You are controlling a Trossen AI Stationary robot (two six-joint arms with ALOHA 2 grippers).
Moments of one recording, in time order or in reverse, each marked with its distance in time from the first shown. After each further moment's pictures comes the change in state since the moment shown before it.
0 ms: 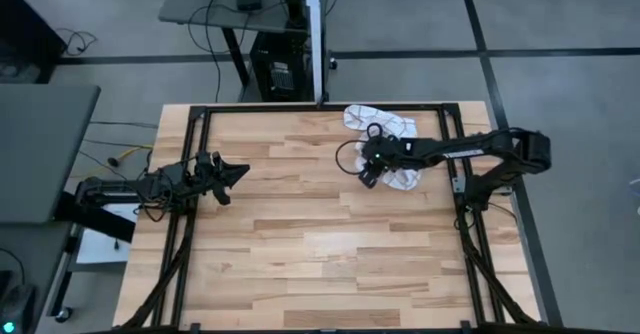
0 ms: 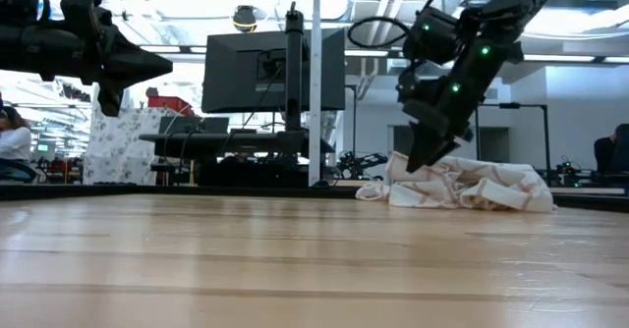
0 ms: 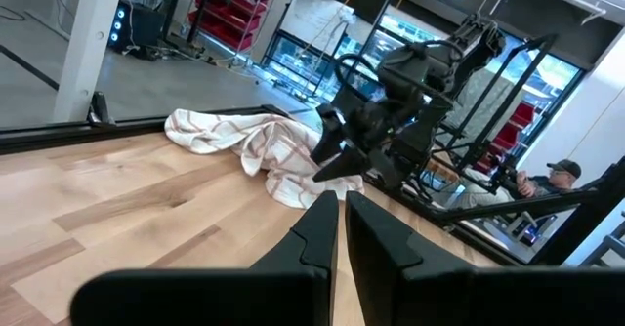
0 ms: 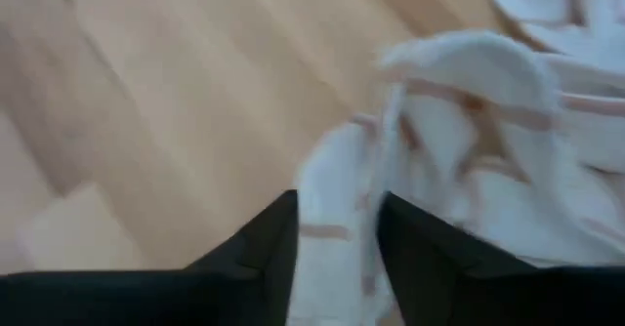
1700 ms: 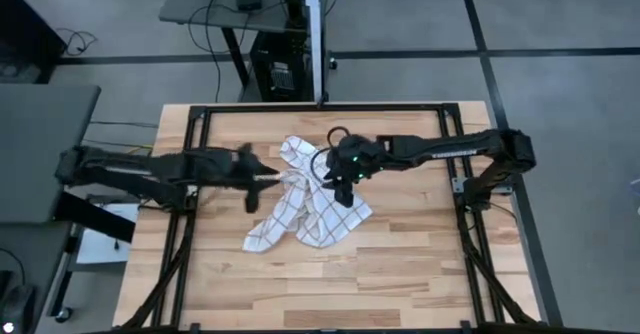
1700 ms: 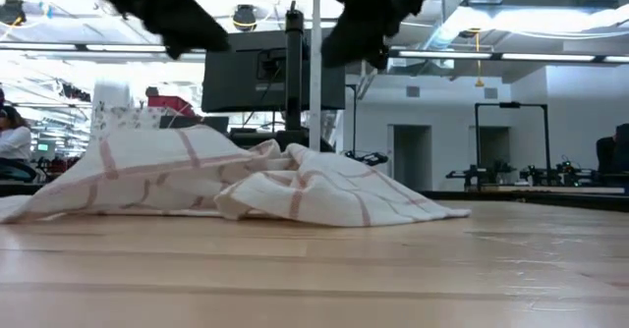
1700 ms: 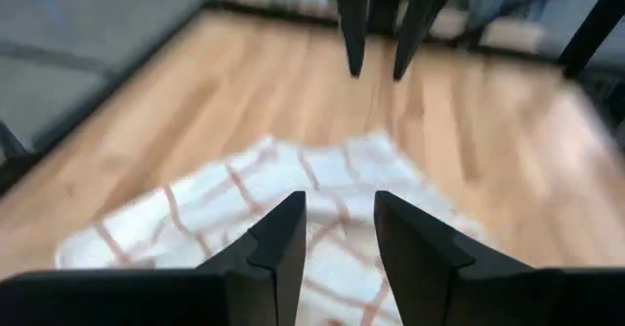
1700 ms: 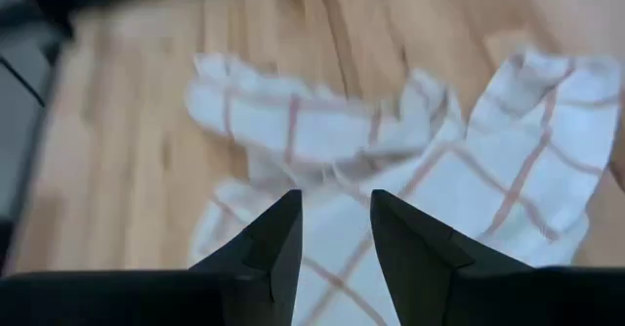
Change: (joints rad) left arm -0.028 1.030 0.706 -0.248 0.192 0.302; right arm 0.200 0.166 0.503 -0.164 -0.296 -0.193
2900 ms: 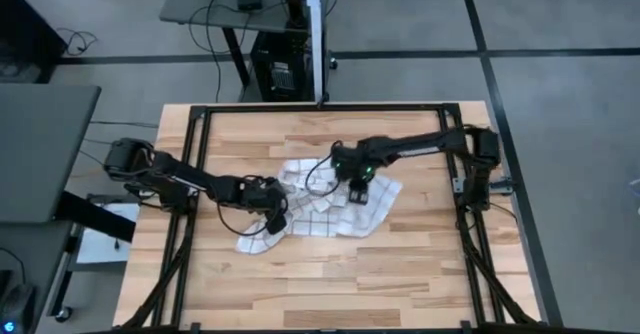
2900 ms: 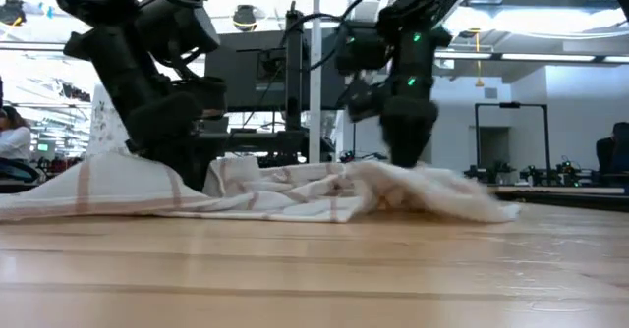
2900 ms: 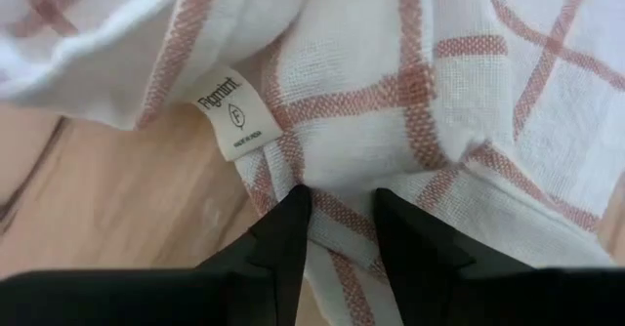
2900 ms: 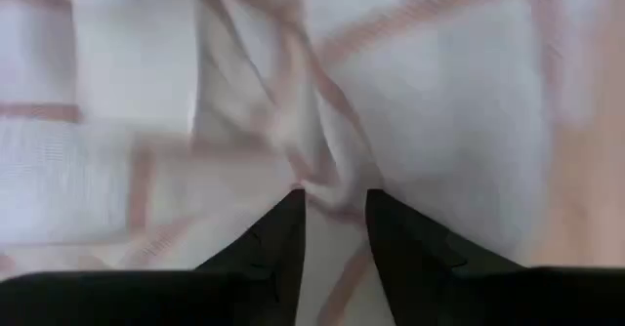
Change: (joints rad) left arm -0.113 0.481 -0.165 0.019 -0.026 -0.442; right arm -0.151 0.155 -0.003 -0.496 0.118 -0.194
